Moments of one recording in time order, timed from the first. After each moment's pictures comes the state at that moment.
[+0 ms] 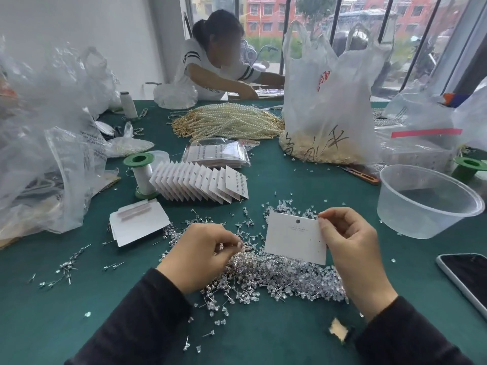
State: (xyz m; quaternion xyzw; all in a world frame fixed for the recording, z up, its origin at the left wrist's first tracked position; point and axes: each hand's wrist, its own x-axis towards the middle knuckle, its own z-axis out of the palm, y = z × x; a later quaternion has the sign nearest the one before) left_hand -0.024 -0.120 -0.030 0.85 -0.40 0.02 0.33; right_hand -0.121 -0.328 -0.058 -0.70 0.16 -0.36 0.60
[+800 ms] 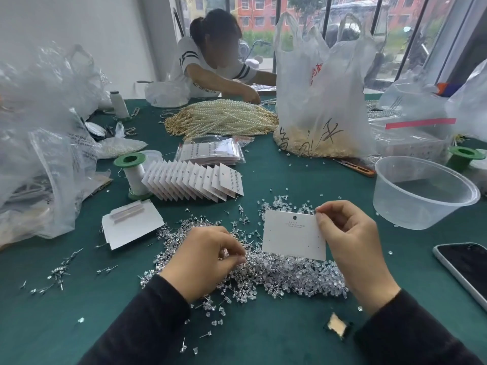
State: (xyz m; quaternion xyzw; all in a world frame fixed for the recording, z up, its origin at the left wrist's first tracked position) left_hand -0.032 -0.127 -0.035 0.86 -0.41 -0.01 0.30; right_hand -0.125 -0.326 -0.047 -0.71 0.17 -0.36 0.59
